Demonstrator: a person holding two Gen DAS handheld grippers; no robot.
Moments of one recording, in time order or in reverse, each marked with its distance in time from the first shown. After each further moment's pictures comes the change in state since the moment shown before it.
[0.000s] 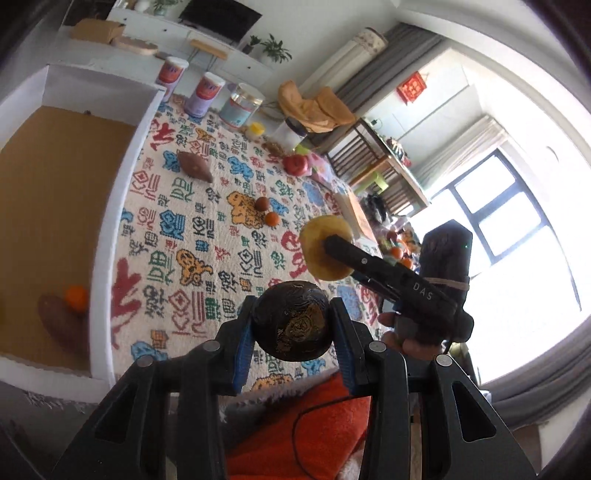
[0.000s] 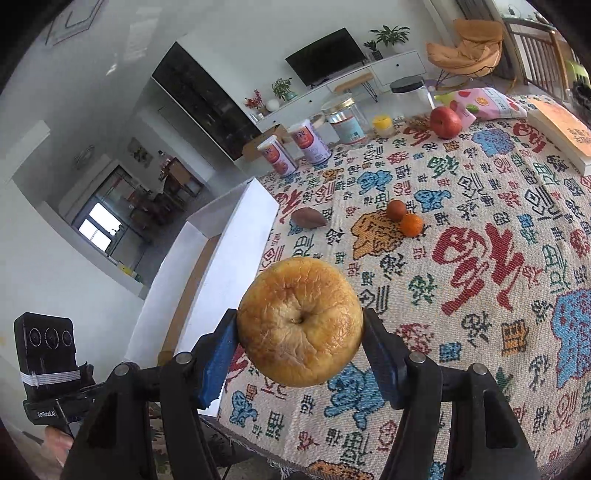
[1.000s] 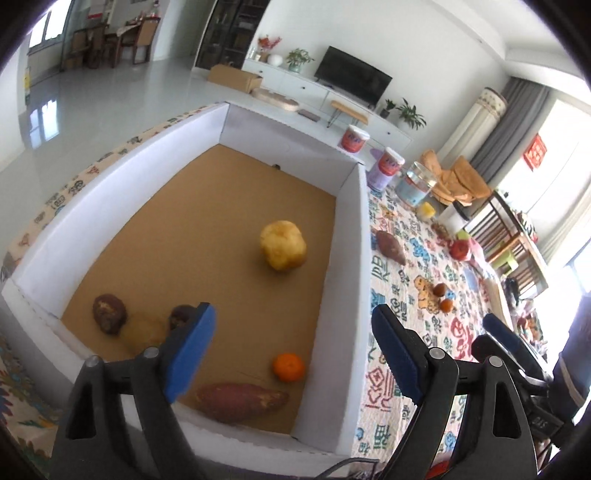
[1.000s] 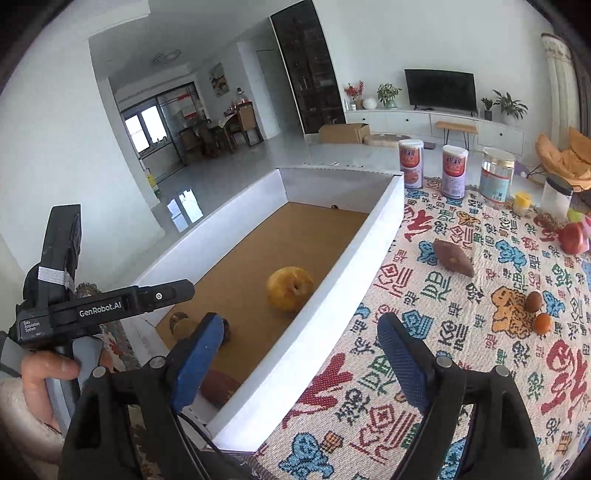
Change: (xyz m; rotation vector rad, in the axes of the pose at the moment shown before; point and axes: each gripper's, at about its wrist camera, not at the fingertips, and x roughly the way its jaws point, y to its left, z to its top) left arm -0.025 0.100 0.013 -0.105 -0.252 0.506; right arm 0.101 0.157 -0.035 -0.462 0.011 -0.043
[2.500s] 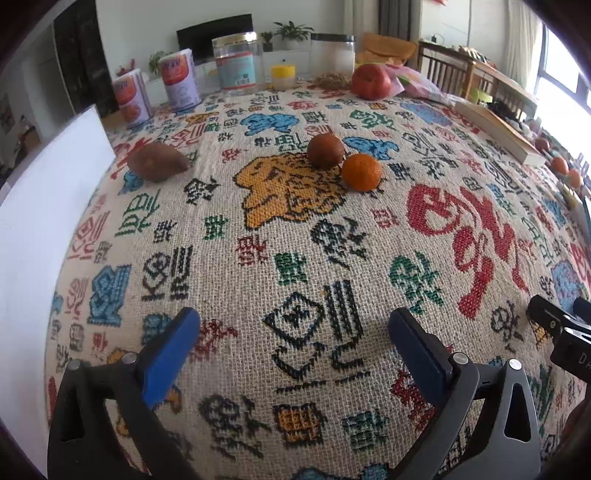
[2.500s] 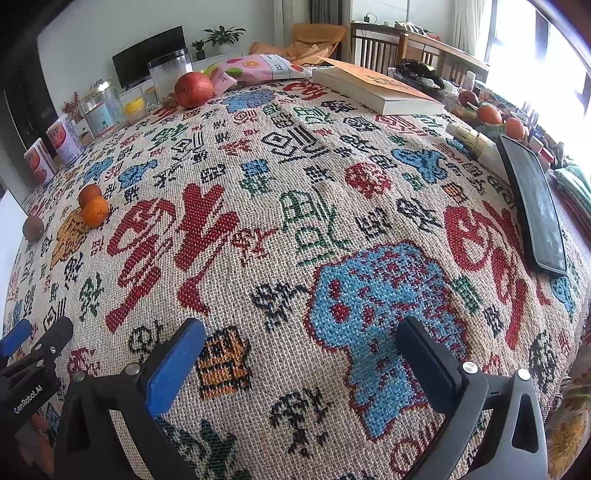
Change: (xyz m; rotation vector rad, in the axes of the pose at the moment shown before) left arm 0.233 -0.251 -0.122 0.579 0.135 0.089; right arm -0.068 -0.317 -0.160 0.632 0.176 -0.808
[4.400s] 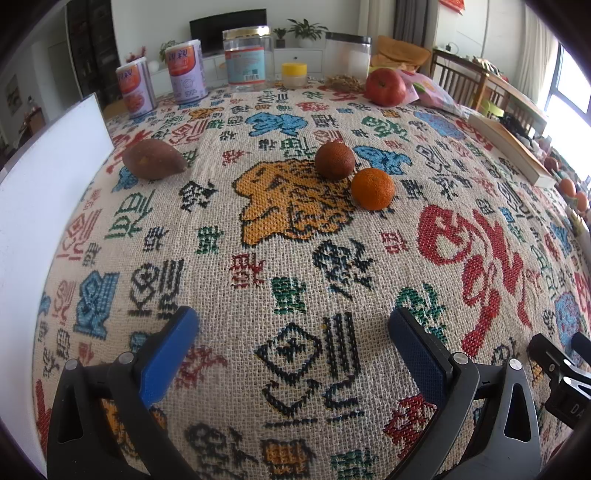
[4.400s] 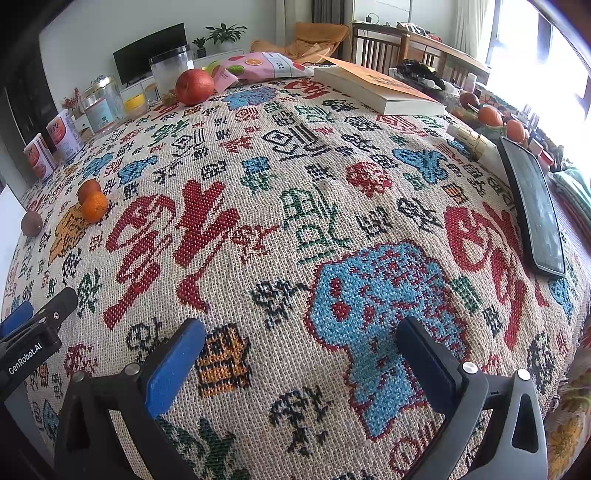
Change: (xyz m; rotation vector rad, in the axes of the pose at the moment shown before) left arm 0.014 0.002 0.014 -0.060 0.009 -0.004; right arm 0.000 0.001 -0.001 -0.006 0.003 -0.001
